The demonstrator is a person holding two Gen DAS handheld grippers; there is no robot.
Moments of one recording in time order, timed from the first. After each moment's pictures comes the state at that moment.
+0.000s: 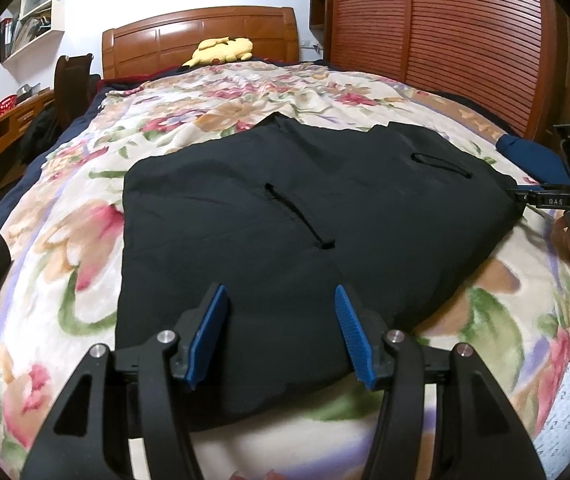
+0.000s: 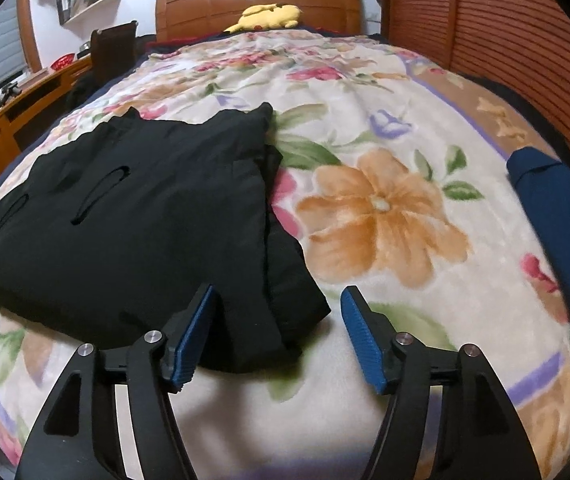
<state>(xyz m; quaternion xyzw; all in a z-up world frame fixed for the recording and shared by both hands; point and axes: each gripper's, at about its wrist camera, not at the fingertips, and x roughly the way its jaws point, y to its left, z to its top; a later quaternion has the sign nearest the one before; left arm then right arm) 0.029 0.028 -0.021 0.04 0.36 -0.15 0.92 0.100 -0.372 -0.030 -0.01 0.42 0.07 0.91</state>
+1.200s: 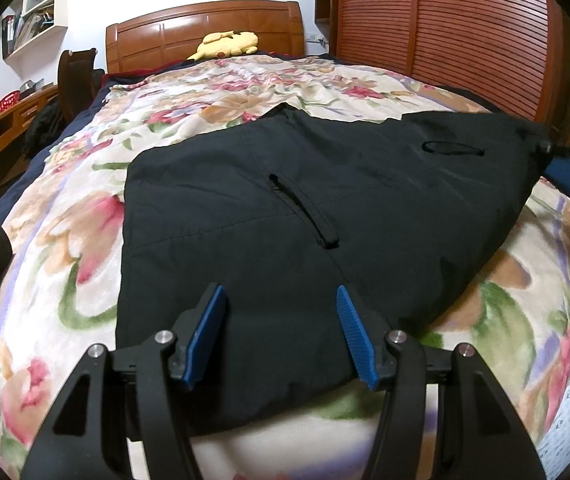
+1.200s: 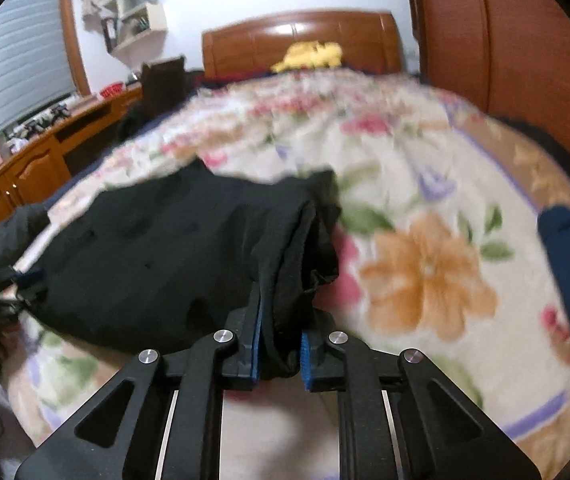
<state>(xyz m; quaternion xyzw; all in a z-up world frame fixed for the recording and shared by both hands) 0.031 0.032 -0.030 0.03 0.37 -0.14 0.92 0.081 -0.337 0.041 0.00 0.32 0.16 0.93</state>
